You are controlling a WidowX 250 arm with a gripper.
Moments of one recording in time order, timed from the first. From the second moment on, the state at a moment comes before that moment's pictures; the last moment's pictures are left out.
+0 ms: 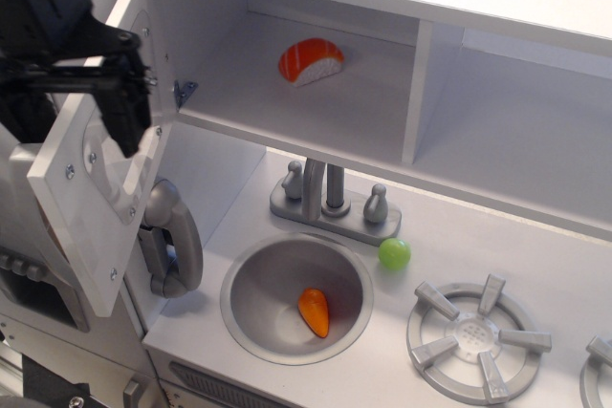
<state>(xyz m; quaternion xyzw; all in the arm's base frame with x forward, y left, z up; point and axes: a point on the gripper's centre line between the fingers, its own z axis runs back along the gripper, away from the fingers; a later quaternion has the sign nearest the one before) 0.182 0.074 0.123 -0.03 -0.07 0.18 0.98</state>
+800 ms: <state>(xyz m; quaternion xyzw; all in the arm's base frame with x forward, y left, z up) 0.222 0.005 0.129 -0.07 -0.05 0.19 0.98</state>
